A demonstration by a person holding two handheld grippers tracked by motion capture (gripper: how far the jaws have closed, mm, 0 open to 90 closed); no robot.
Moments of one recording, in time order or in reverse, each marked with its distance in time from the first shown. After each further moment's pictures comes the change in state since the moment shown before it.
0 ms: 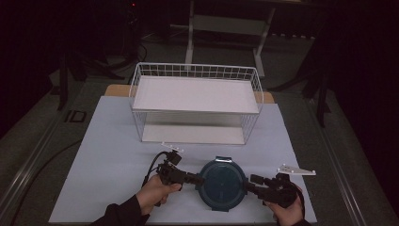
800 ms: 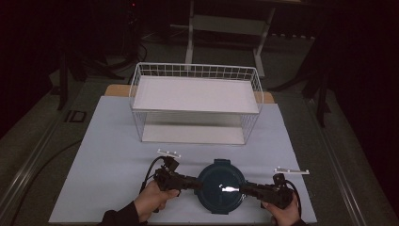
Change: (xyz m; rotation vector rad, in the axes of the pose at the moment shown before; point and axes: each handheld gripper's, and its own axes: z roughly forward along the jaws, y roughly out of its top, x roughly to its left) left arm -0.010 -0.017 -0.005 -0.062 0.025 0.056; right arm -0.009 -0.009 0.009 0.067 0.115 0.155
